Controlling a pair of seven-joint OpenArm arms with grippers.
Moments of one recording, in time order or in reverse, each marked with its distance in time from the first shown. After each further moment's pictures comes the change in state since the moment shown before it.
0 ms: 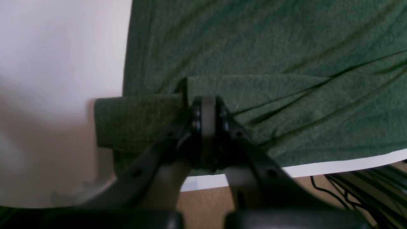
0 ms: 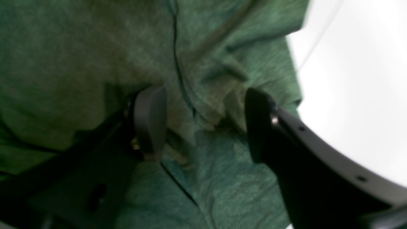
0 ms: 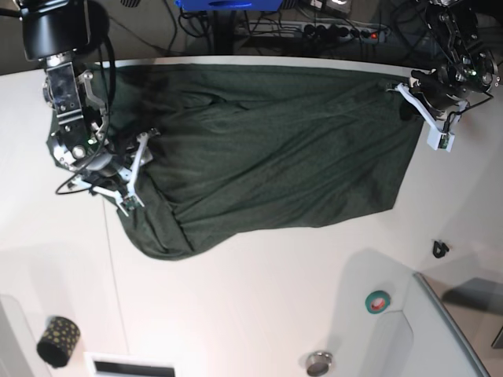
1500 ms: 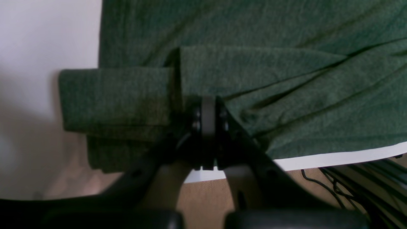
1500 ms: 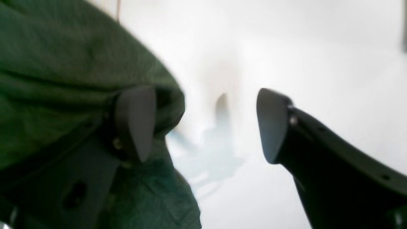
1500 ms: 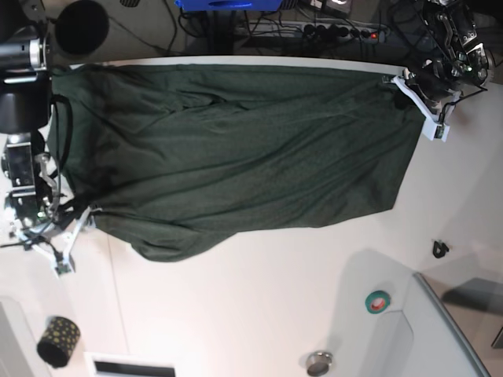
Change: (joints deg) left arm 0.0 0.3 -1.2 -4.9 -0.1 0.0 -0.4; right arm 17.4 6.0 7.0 -16.5 -0.2 -4.6 3.8
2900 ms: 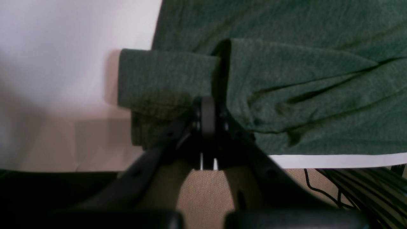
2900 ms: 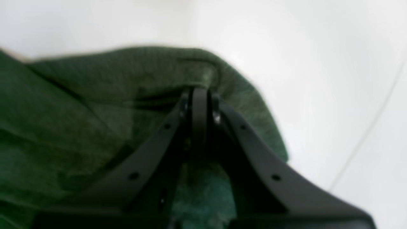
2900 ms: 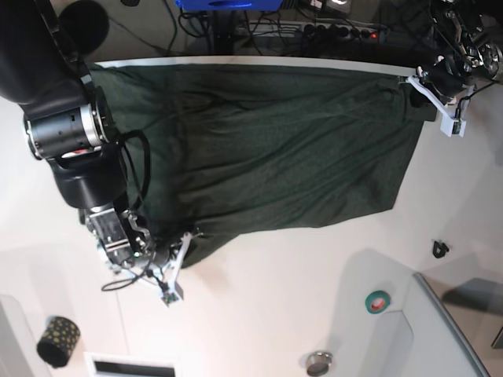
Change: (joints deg) left arm 0.1 -0.2 -4.7 0.1 0.1 0.0 0.0; right arm 21.7 -16.3 -11.6 -39.7 -0.1 2.2 22.0
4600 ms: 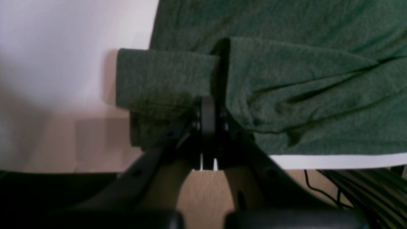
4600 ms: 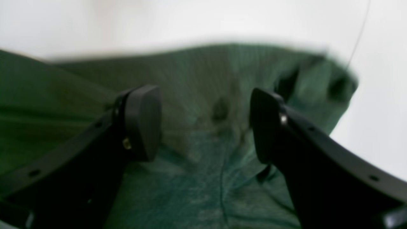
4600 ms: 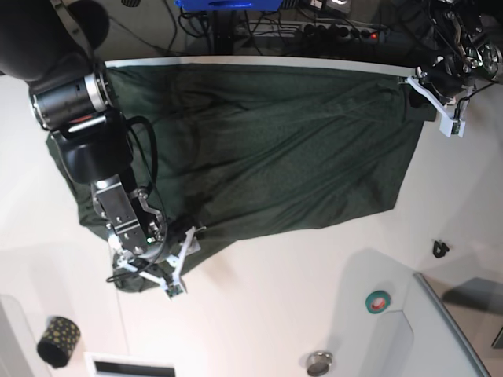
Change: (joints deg) left arm -0.2 0.1 0.0 -0.2 0.2 0.0 0.2; right arm -6.6 0.1 -4.5 12.0 0.1 -9.2 -5.4
